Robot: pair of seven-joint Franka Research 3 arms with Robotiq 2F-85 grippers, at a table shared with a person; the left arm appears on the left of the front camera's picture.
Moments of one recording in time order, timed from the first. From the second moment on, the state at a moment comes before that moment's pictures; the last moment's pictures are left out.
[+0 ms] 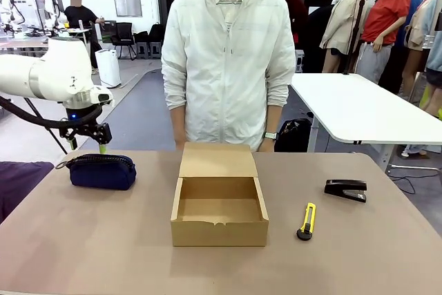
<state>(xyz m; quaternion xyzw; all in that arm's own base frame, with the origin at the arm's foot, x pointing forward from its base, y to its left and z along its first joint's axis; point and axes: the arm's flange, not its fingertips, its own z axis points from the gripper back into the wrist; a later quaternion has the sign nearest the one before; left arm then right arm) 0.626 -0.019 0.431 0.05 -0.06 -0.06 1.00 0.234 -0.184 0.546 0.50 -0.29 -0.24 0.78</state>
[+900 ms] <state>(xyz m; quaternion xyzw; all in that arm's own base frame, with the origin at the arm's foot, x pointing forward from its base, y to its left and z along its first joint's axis) 0.620 -0.029 0.436 -0.02 -0.06 -0.36 0.93 0.235 -0.184 0.546 0.50 -0.29 -0.24 0.78</state>
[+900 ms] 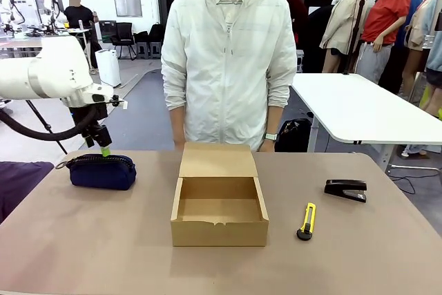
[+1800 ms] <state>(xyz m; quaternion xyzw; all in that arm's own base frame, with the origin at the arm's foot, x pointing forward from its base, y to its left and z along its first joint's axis) 0.601 -0.001 0.441 -0.06 -0.04 -0.78 0.62 0.234 -0.184 0.546 0.50 -0.29 -0.24 0.78</state>
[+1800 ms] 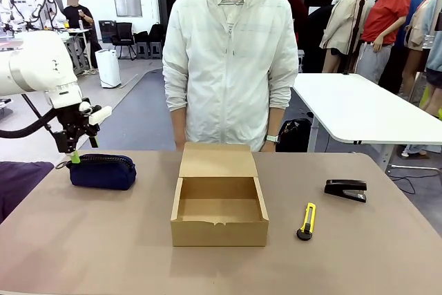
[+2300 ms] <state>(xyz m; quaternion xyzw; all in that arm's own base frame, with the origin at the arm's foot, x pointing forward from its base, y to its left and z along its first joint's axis) 0.630 0.000 0.419 -0.01 -0.06 -0.80 0.60 0.234 -0.184 0.546 0.50 -0.29 -0.24 0.78</state>
